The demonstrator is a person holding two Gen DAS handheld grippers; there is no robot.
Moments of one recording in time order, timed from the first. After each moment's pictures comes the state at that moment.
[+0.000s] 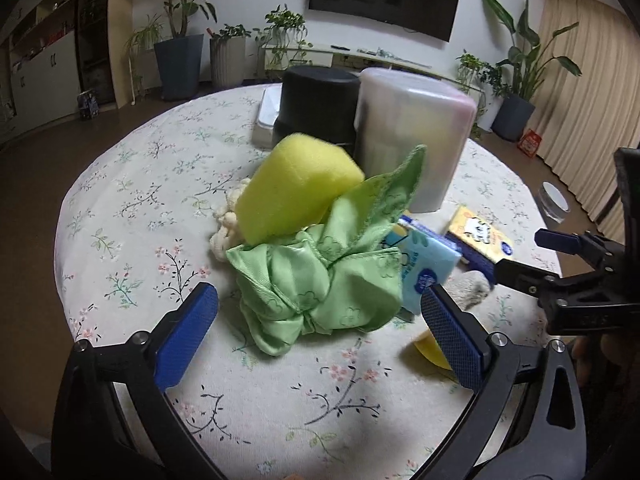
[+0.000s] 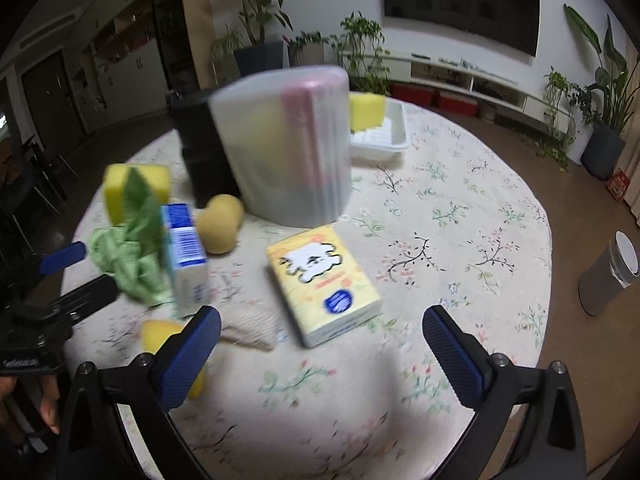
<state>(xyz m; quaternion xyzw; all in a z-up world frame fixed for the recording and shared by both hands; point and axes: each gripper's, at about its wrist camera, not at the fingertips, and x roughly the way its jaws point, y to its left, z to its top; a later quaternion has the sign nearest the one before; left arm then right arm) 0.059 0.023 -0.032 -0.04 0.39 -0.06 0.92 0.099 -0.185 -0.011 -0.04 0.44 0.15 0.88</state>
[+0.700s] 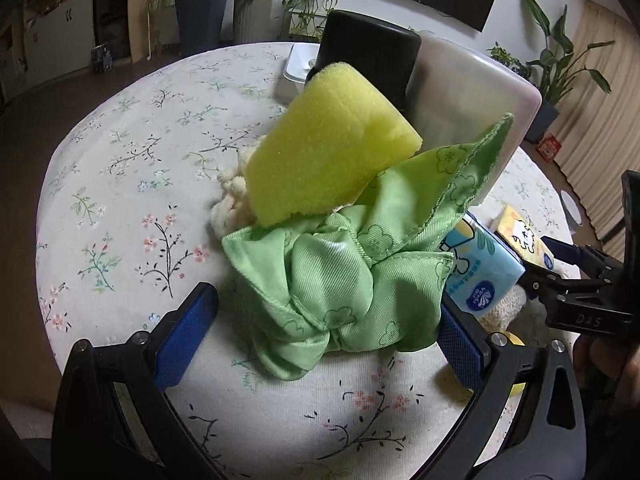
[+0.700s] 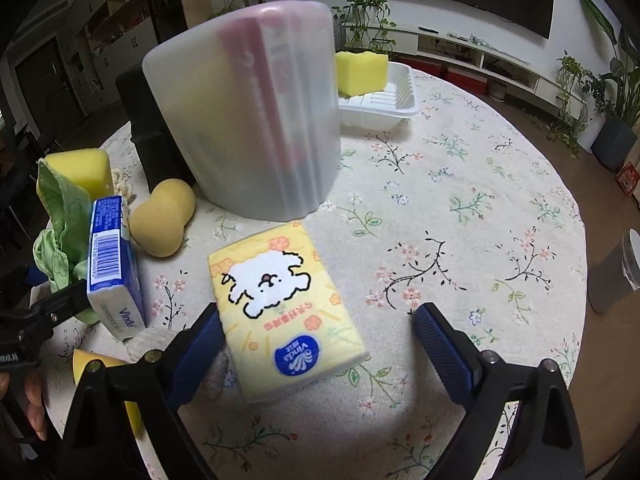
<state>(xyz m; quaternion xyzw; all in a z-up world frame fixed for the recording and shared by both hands) 0.090 0.038 -0.061 -0.08 0.44 -0.03 0.89 0.138 -0.191 -0.043 -0.04 0.47 0.15 0.87</state>
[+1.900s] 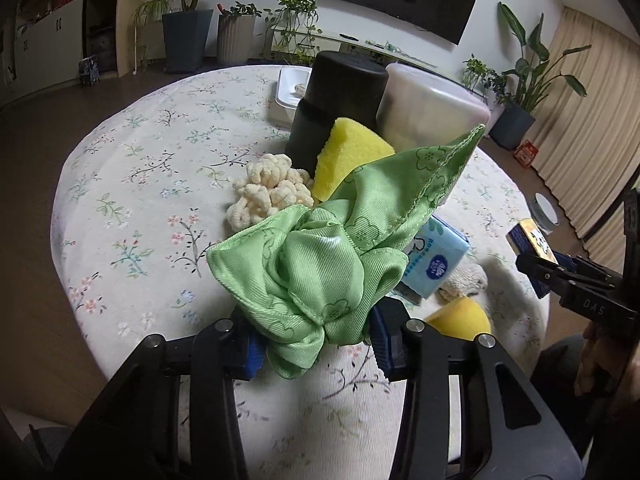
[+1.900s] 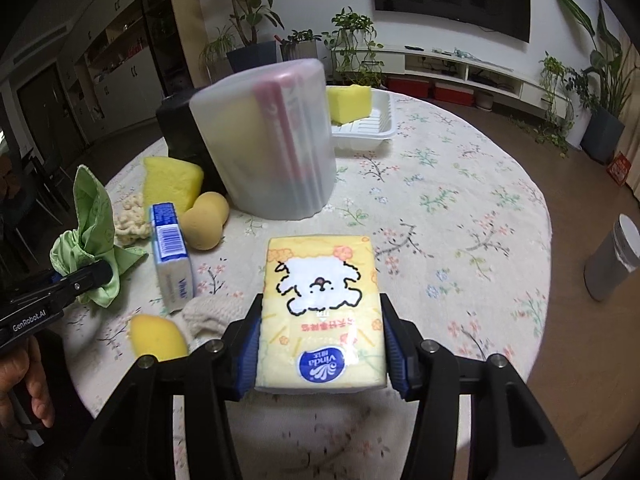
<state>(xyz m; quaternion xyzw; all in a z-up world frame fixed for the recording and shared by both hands) 0.048 0.061 -0.030 -0.09 0.41 -0.07 0.91 0.082 -0.211 -0.004 0.00 0.44 0.14 0.89</state>
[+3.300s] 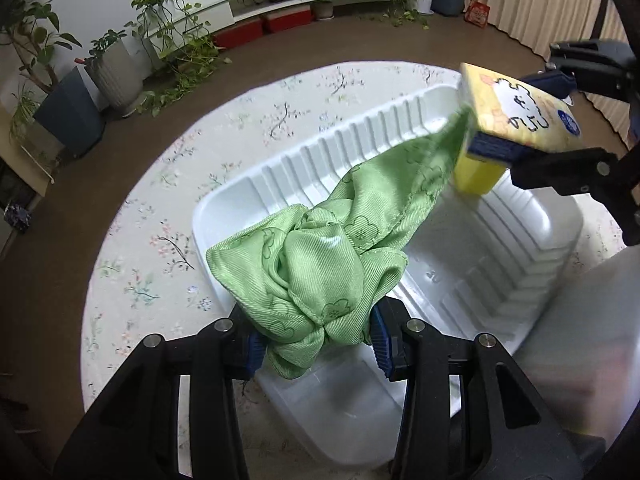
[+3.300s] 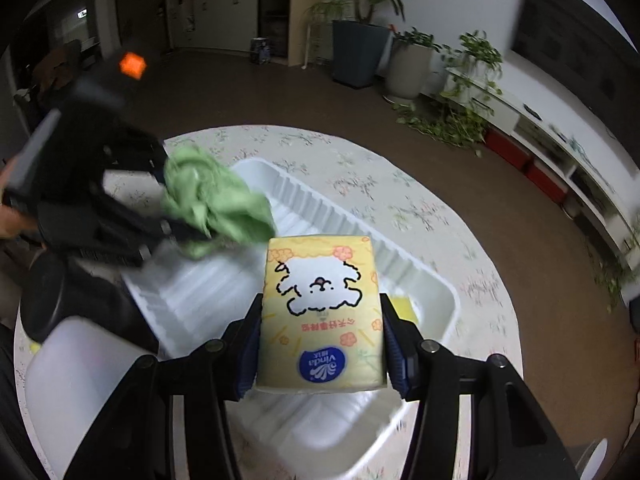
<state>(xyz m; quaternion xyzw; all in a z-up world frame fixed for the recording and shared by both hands) 0.406 0.007 -0.019 0.17 0.50 -0.20 0.83 0.394 -0.131 0.029 -0.19 0.43 0.31 0.82</state>
